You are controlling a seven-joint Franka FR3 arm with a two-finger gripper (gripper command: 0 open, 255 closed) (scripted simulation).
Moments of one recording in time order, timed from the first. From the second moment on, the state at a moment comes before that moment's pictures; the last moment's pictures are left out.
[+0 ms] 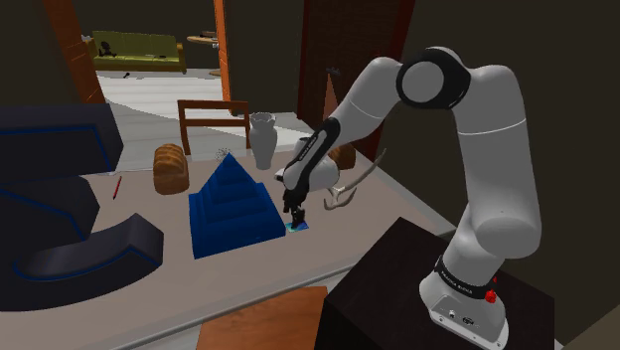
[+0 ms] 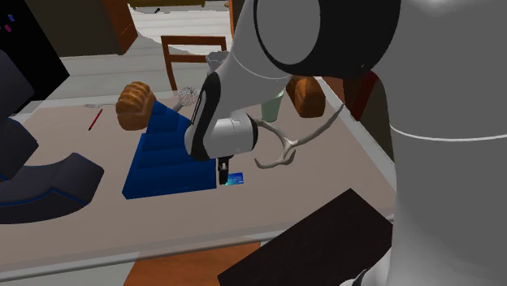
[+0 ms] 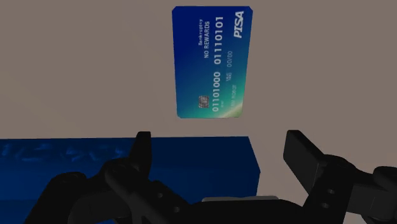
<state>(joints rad) 0.17 0.51 -0.01 -2.24 0.37 2.84 -1.33</state>
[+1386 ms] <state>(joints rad) 0.16 0.61 0.02 -2.19 0.39 2.89 -1.35</state>
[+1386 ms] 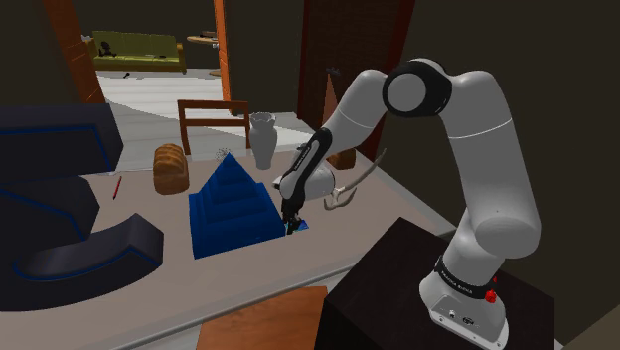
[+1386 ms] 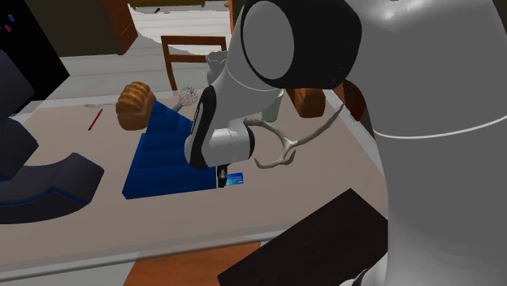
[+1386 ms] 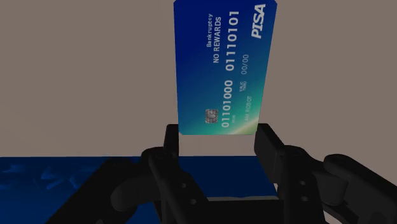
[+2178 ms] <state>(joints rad) 0.19 0.50 -0.02 -2.23 0.36 2.81 -1.31</state>
